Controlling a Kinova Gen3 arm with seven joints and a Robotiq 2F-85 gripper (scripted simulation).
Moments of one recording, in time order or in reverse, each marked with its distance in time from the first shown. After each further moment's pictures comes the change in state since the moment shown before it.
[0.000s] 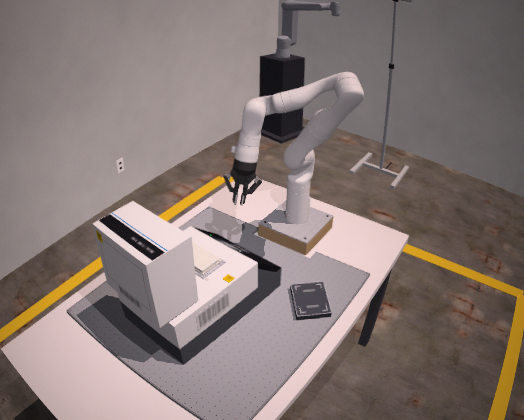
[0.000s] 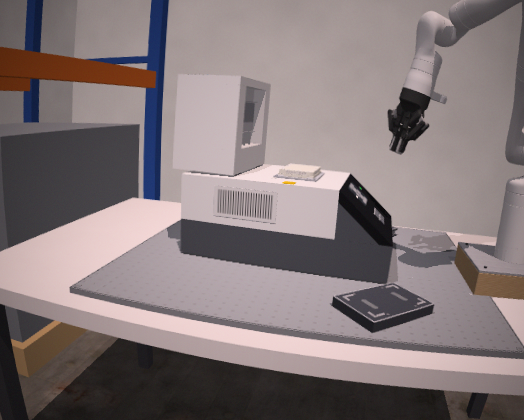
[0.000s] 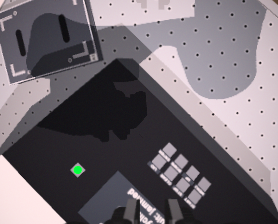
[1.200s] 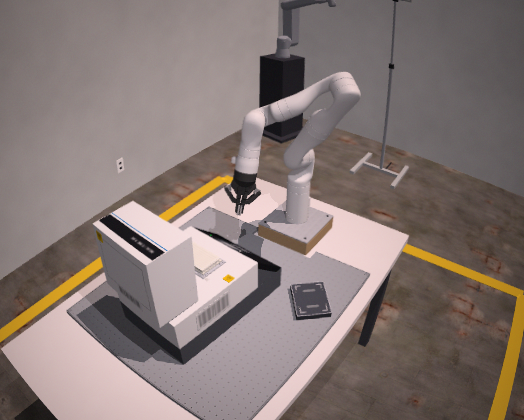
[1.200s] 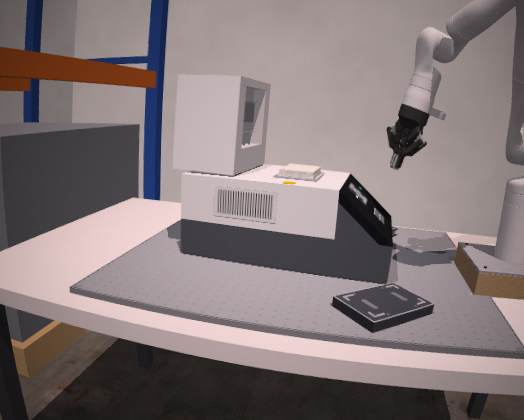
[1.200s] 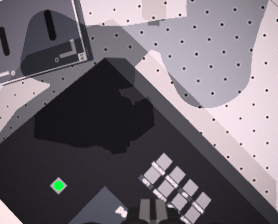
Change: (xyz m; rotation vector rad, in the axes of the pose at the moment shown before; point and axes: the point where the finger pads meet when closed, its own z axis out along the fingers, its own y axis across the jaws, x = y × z) arm 0.007 0.008 0.040 0.000 0.000 -0.001
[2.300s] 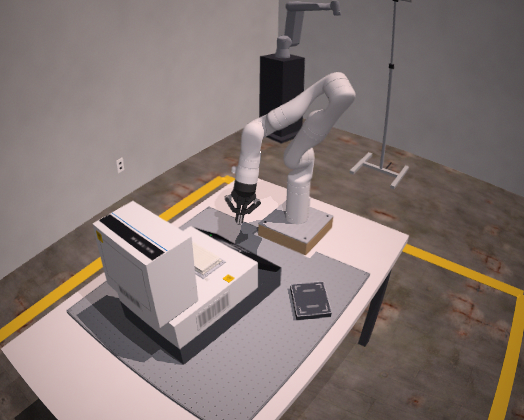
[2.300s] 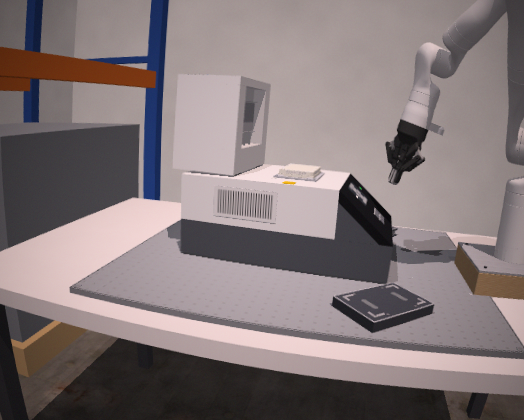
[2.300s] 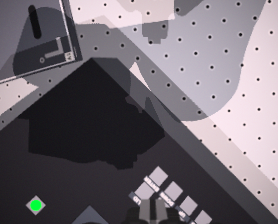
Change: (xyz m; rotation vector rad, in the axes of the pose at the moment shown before) arm 0.007 0.007 0.037 0.000 0.000 0.000
